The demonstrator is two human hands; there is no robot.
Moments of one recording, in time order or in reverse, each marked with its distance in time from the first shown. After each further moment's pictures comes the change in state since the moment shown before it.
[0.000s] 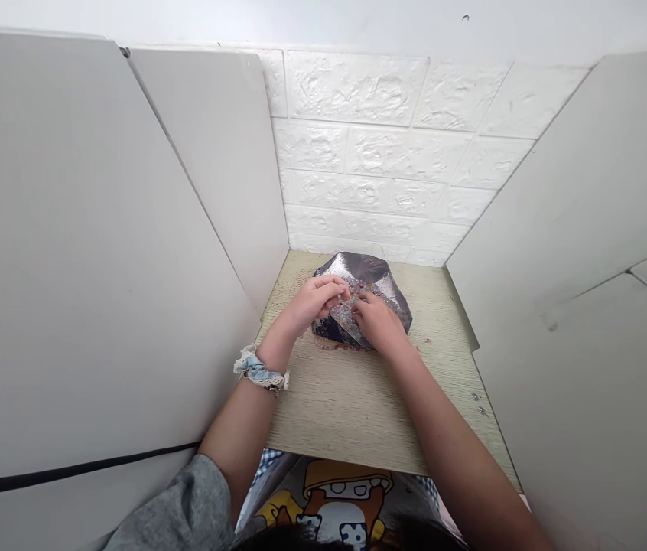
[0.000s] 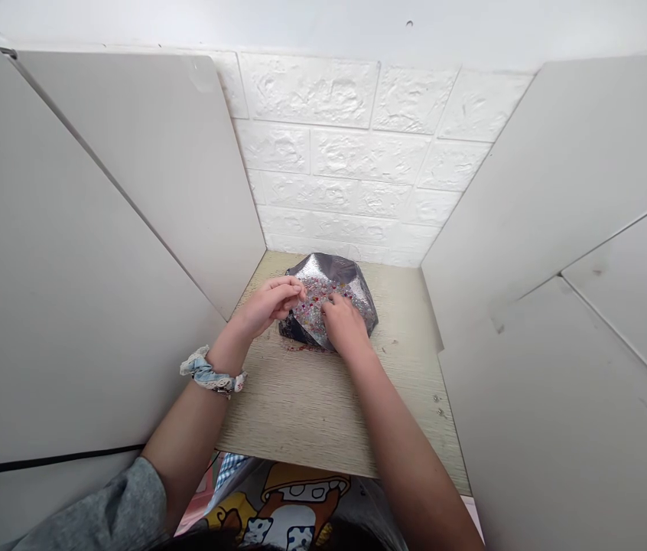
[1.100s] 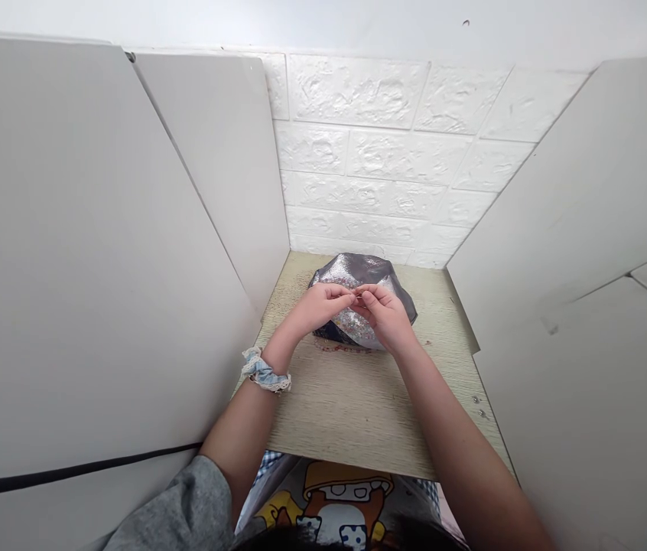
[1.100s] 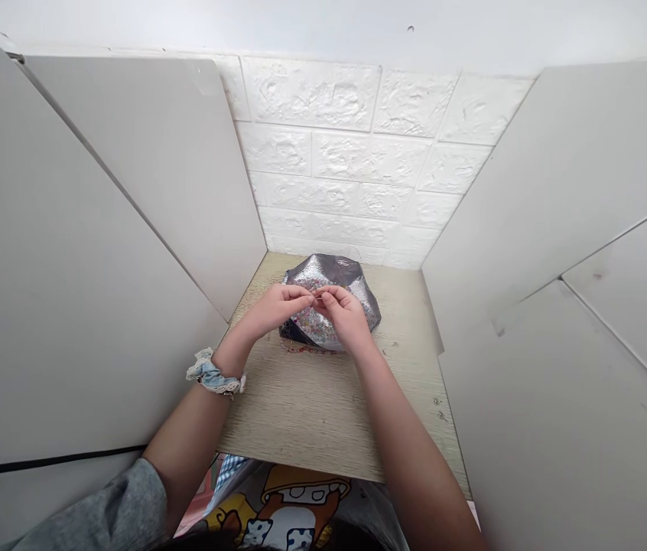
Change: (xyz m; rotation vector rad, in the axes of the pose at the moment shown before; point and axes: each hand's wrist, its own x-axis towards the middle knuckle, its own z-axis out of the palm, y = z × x) left_hand 0.006 -0.006 0.003 0.387 -0.015 0.104; right_hand 0.004 -0.007 -0.011 1.757 0.103 0.128
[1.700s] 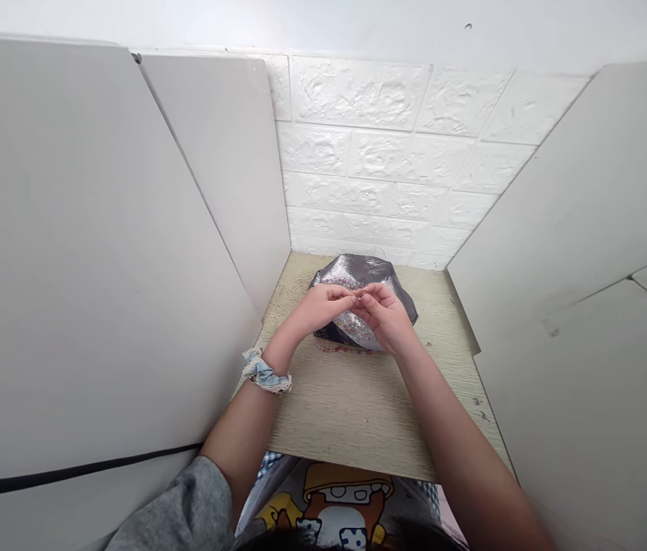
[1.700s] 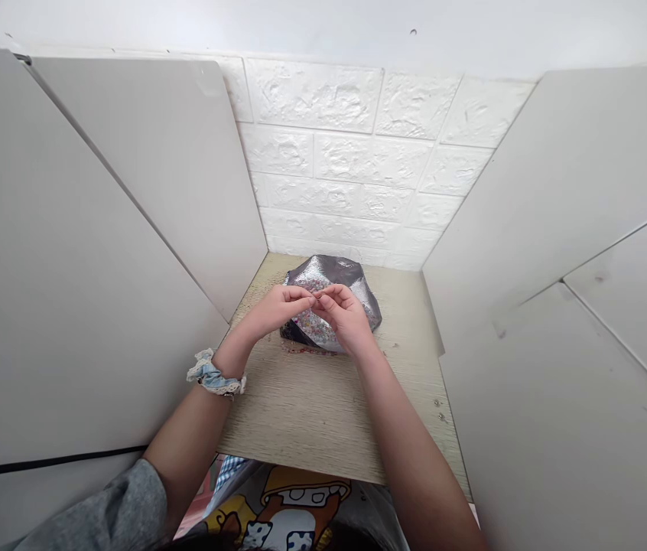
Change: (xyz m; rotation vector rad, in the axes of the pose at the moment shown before) left_hand -0.003 0.002 0.000 0.017 0.015 -0.006; right_hand -0.005 -0.006 0.003 0.114 -0.044 0.010
